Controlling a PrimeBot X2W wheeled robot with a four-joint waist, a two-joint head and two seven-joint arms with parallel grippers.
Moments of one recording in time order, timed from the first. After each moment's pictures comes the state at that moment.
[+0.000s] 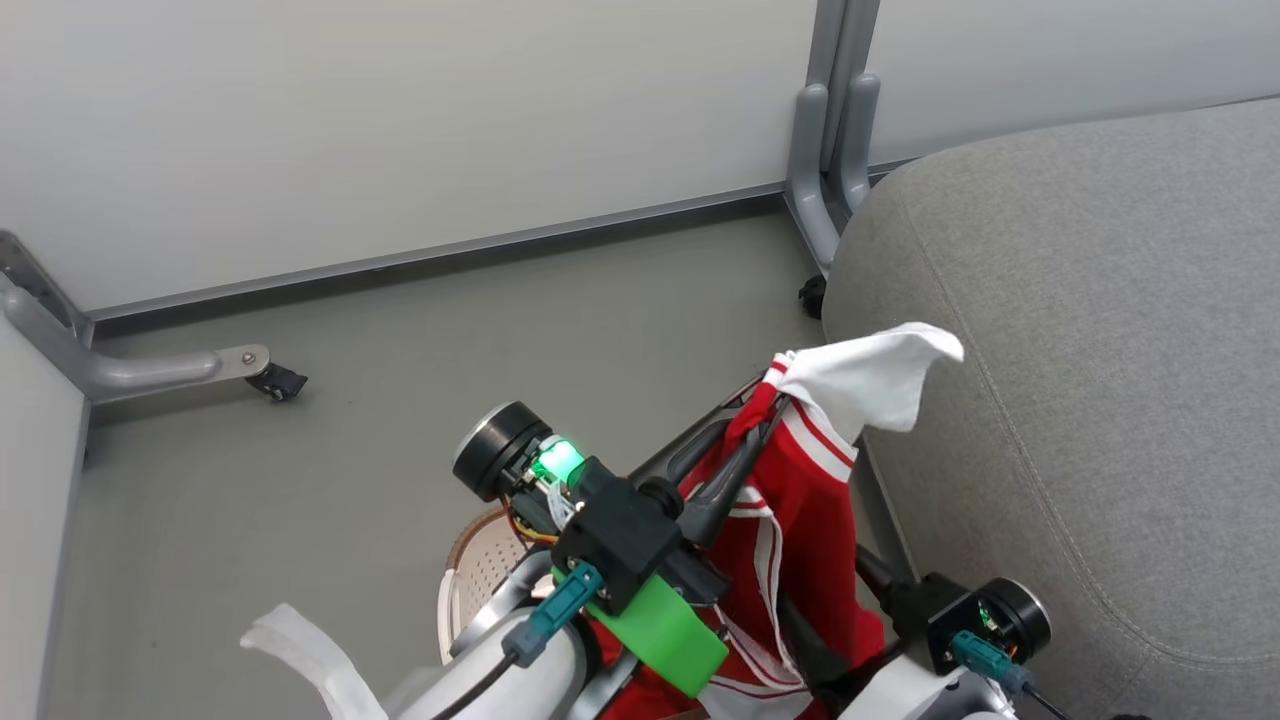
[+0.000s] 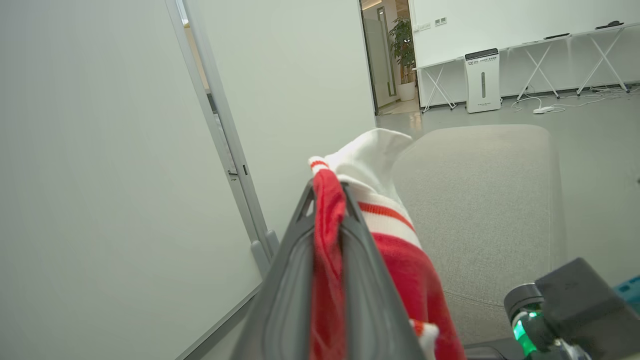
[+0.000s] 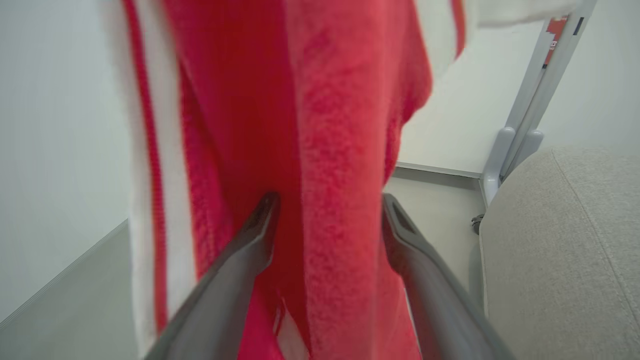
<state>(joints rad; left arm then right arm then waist) -0.41 0.18 -0.81 -0.03 -0.26 0.01 -0.14 -0.08 -0.07 0.38 0.26 0.13 0.13 -0.26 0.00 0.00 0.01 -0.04</state>
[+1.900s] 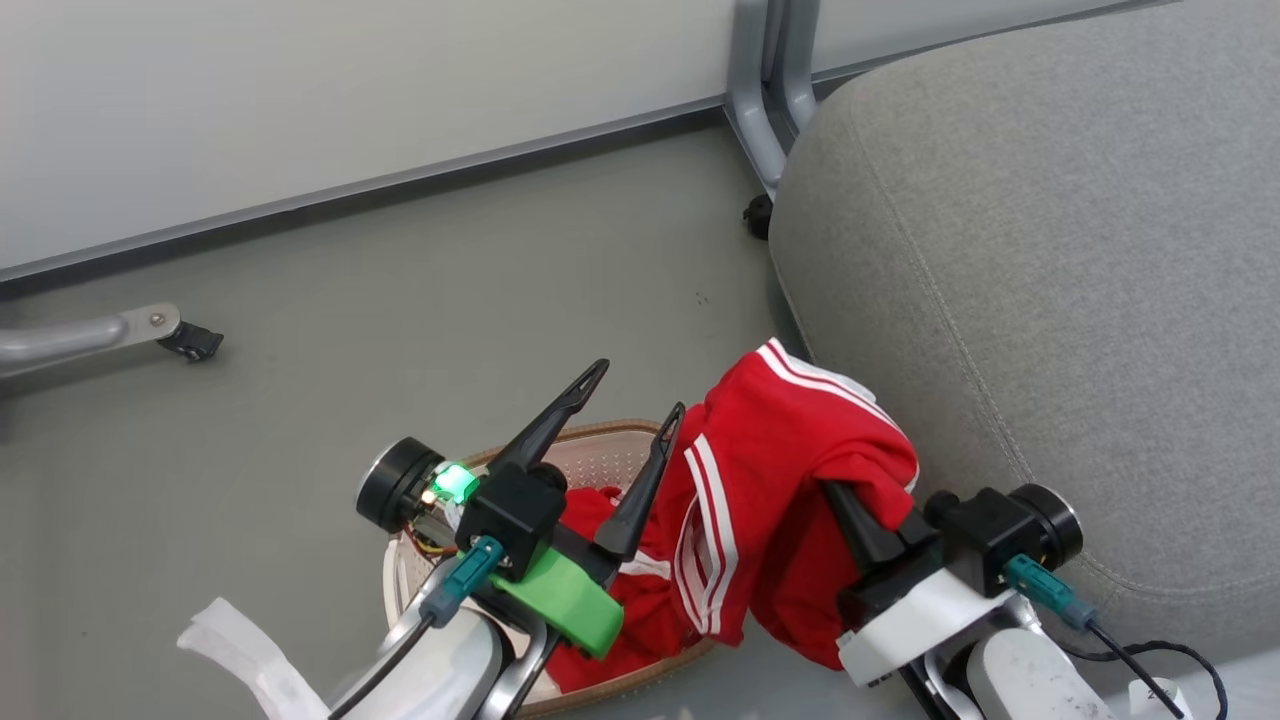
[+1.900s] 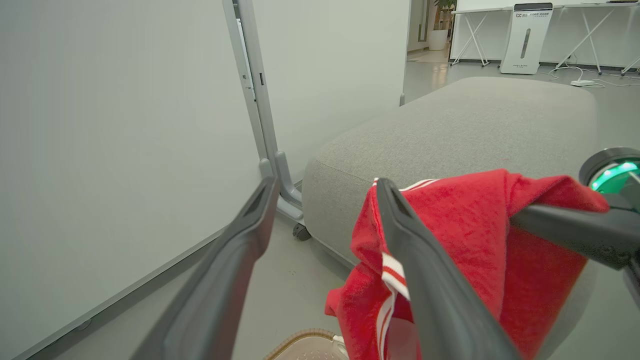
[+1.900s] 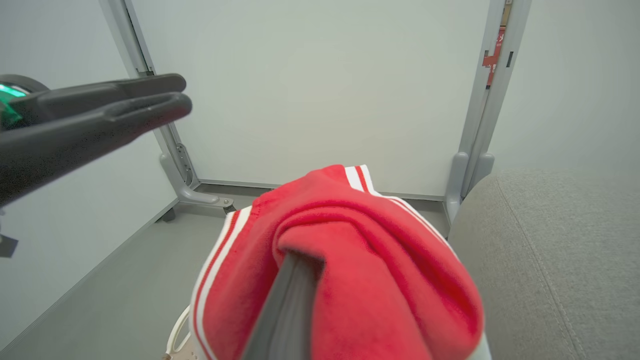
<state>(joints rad) -0.38 0.25 -0.76 0.12 -0.35 0.05 -0.19 -0.16 -0.09 0.34 0.14 0.18 0.13 -0.26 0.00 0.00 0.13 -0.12</state>
